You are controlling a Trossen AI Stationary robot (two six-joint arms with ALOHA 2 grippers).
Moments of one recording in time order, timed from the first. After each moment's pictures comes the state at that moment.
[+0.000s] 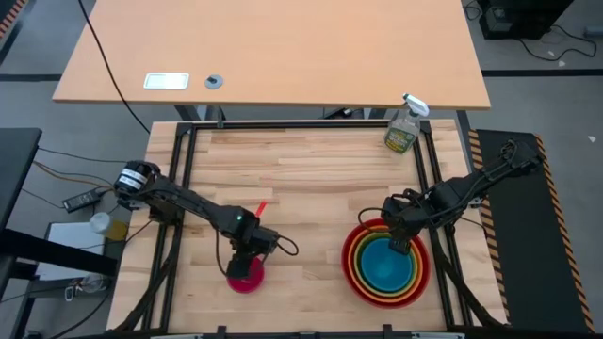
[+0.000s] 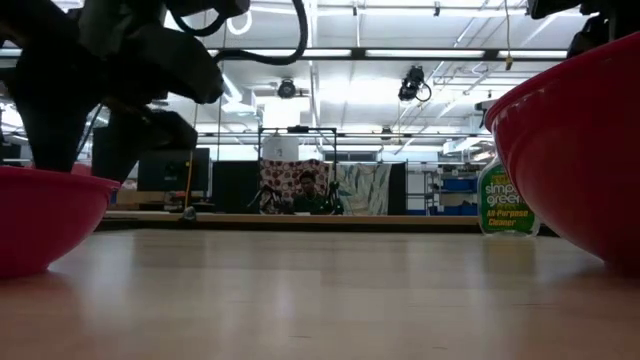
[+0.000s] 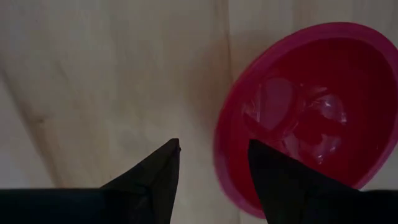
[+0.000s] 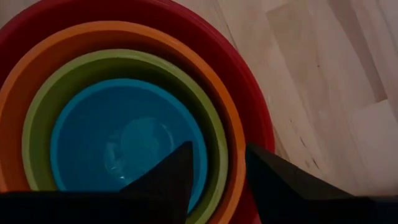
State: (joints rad) left arm -0.34 1.68 1.10 -0.89 0.18 -0.22; right arm 0.47 1.17 1.05 -1.21 0.11 0.89
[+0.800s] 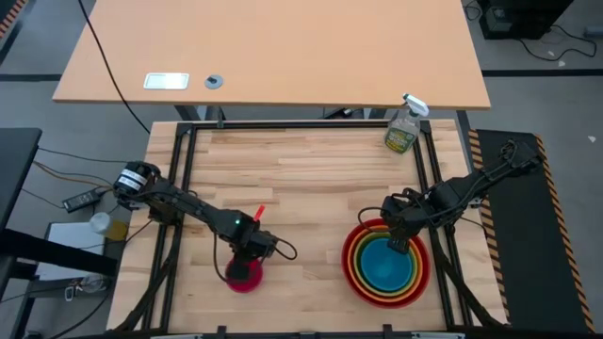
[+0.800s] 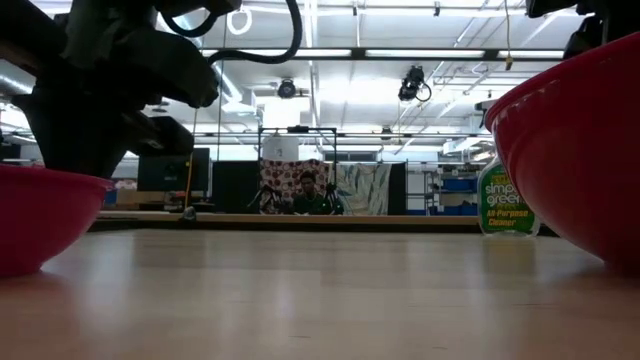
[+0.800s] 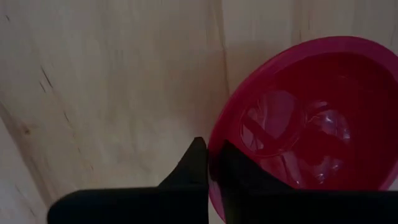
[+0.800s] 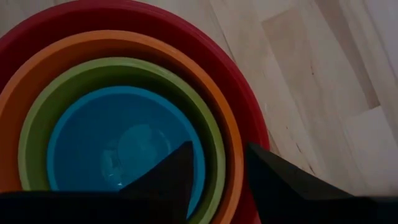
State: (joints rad) left arm -0.36 1.68 1.07 -0.82 0.15 -0.24; right arm 0.47 1.17 1.05 -1.20 0.14 0.89
